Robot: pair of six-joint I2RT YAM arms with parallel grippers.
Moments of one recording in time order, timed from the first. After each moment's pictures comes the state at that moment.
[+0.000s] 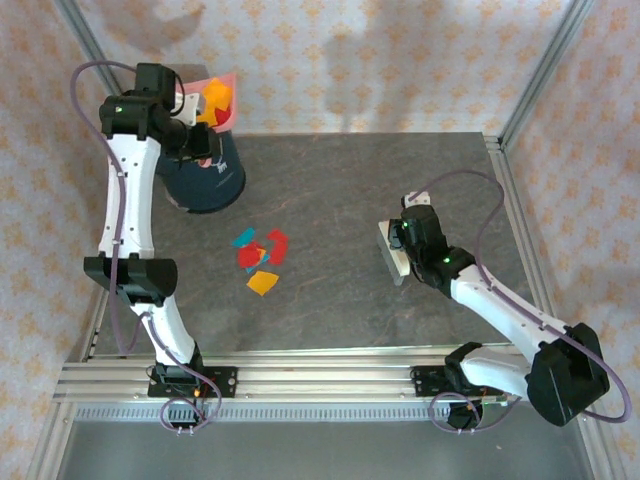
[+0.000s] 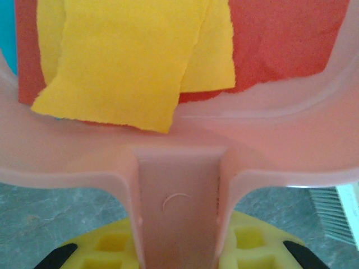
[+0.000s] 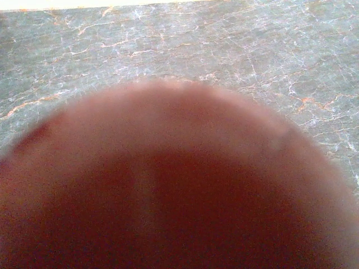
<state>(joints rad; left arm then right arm) 0.05 1.87 2.37 -1.51 0.28 -0.17 0.50 1.13 0.74 -0.22 0.29 0.32</state>
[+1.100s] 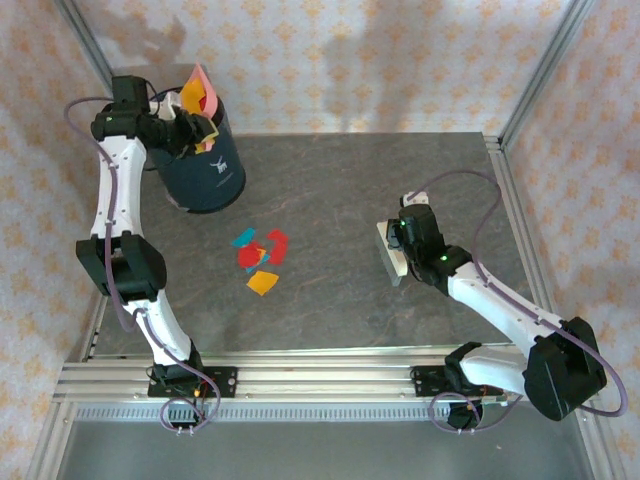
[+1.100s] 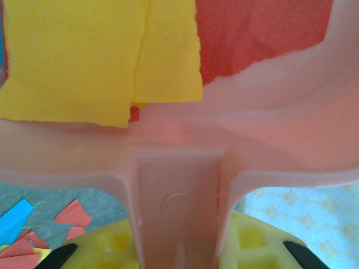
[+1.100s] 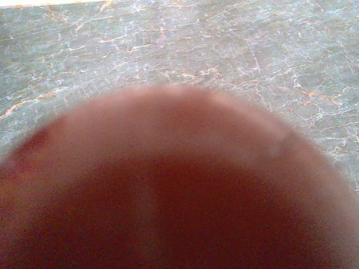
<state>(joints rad) 0.23 1.89 2.06 -1.05 0.77 -0.59 0.50 1.16 0.74 -0.21 0.29 0.34</state>
